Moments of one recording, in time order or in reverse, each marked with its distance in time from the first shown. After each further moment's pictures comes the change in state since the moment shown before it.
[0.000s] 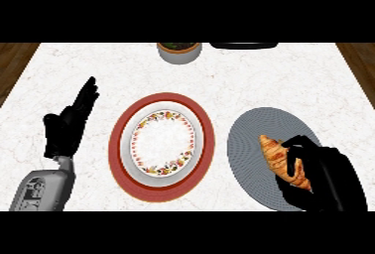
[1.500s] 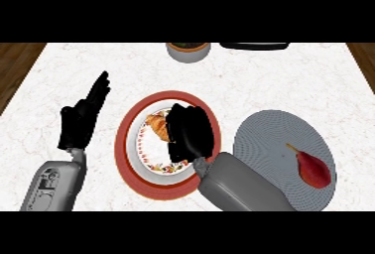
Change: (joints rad) left arm -0.064 -0.041 -0.015 0.046 -0.035 -0.002 -0.007; right arm -0.784 0.262 0.486 0.759 -0.236 -0.216 0.411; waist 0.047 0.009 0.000
